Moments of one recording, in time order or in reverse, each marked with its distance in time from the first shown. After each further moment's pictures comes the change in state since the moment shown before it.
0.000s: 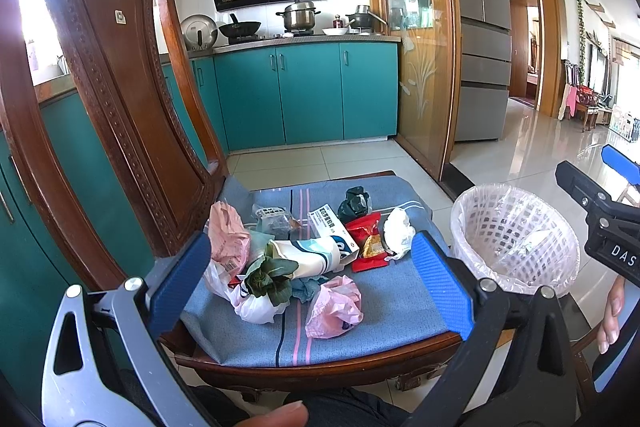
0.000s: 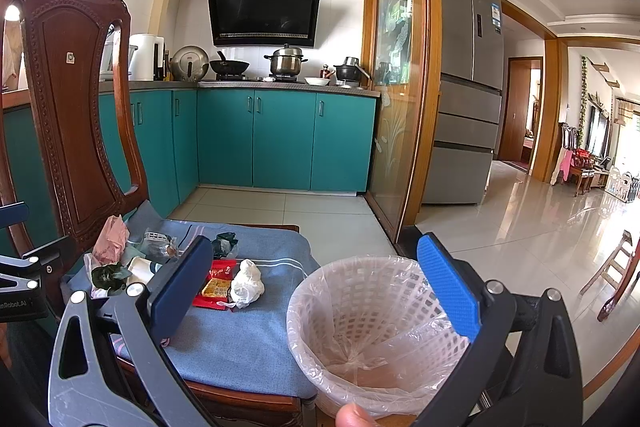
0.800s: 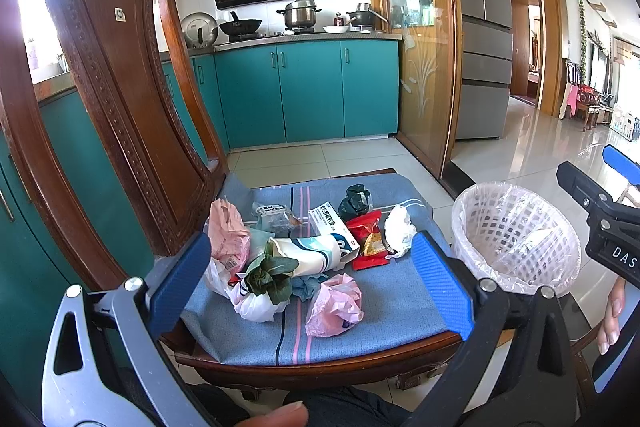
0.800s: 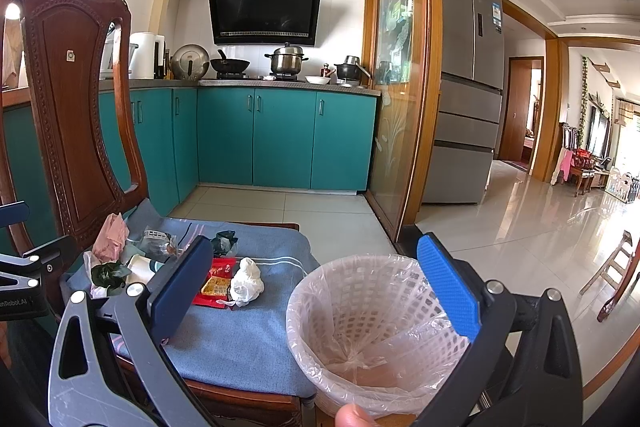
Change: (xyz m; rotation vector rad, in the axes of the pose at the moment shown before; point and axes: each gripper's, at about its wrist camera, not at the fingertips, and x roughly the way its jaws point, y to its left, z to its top) left arm -0.002 -0.002 -0.005 0.000 0.006 0.002; right arm 0.000 -0.001 -0.001 0.001 0.002 0.002
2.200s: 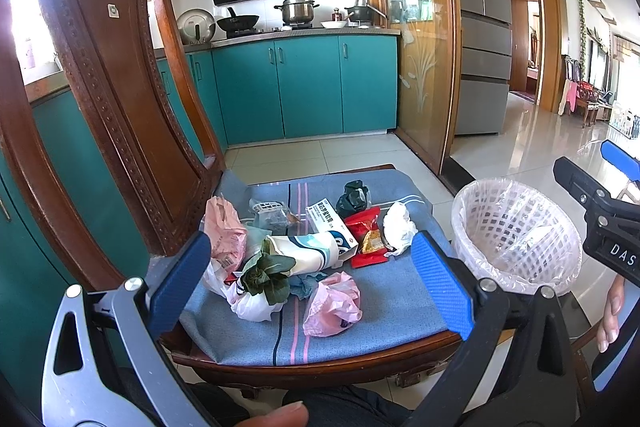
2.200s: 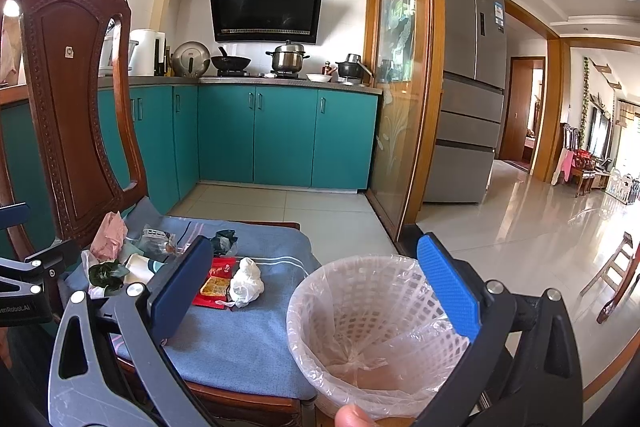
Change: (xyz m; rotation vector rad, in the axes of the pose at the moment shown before) left arm 0.001 -0.001 0.005 0.001 0.024 -0.005; right arm 0.002 -0.003 0.000 -0.005 0.009 -0.001
